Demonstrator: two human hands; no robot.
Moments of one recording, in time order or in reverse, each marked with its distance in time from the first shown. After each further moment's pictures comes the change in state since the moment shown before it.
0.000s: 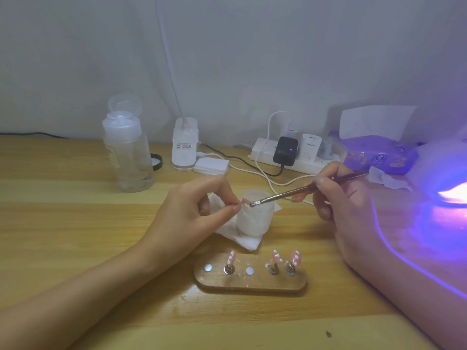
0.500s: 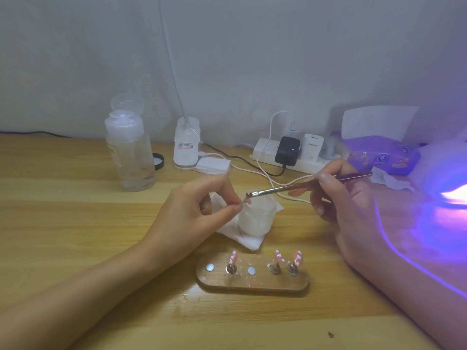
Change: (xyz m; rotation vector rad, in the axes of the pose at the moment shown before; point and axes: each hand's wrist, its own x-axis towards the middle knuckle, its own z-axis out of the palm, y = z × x) left_hand 0.000 0.000 0.000 0.006 -0.003 0.002; right_hand -0.002 -0.002 0.002 0.043 -0.049 -0.012
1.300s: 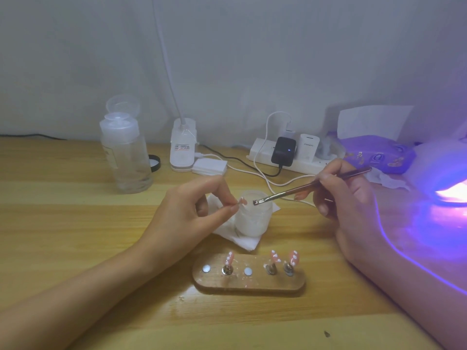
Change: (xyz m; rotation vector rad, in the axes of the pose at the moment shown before) left_hand 0.000 0.002 -0.001 0.010 -0.011 -0.005; right_hand 0.004 0.001 -0.007 -0.030 0.069 0.000
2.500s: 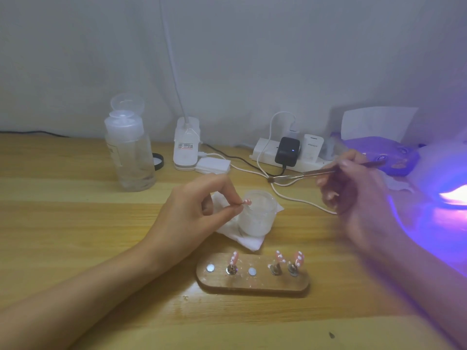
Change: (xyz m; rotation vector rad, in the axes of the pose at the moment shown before) left_hand 0.001 -0.003 0.001 0.008 0.000 0.001; right_hand 0.018 0.001 -0.010 0.193 -0.051 0.034
